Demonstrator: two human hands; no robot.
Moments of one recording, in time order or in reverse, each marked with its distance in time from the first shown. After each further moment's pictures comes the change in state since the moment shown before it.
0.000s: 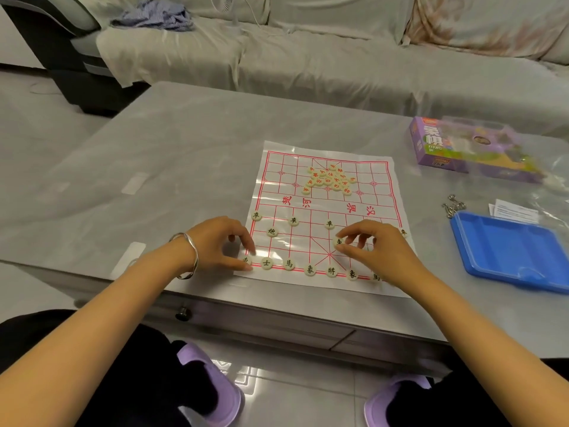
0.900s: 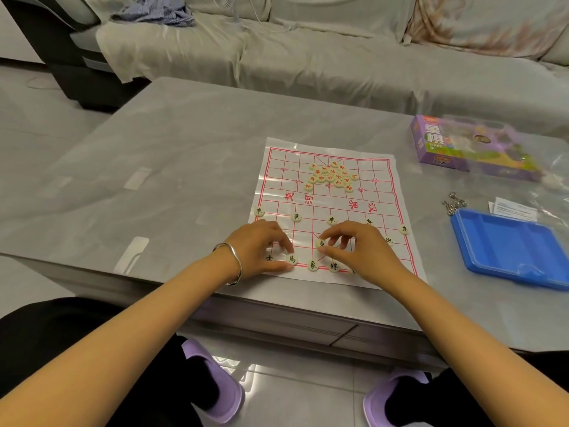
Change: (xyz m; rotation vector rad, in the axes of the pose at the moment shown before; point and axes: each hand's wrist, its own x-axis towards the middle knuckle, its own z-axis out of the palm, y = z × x) left_hand 0.018 0.038 0.036 0.014 0.115 0.113; right_hand 0.002 -0.012 0.024 0.020 -0.042 -0.052
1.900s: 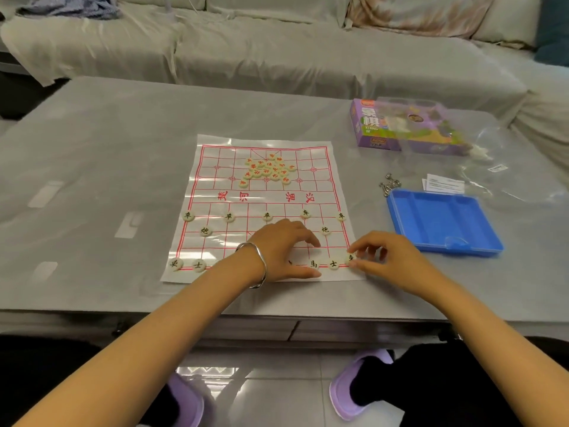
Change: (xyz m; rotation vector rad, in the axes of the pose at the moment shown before) left_hand 0.071 0.107 0.041 0.056 -0.127 0.205; right_hand -0.063 0.102 -0.090 -0.136 -0.039 0.139
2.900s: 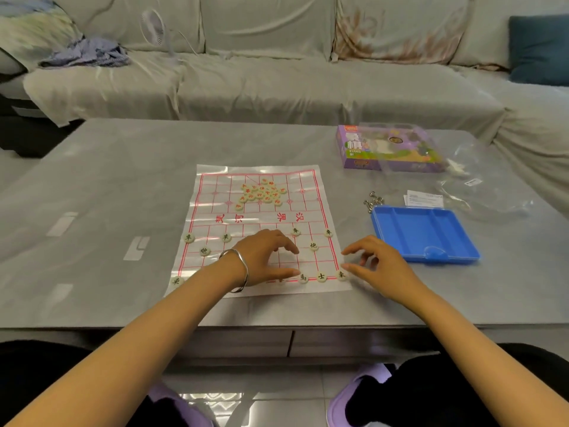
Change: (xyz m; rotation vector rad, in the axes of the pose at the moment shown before) left_hand -0.010 0.001 -0.023 -0.019 0.000 -0.097; right_hand -0.010 0.002 -0.004 0.113 0.159 -0.022
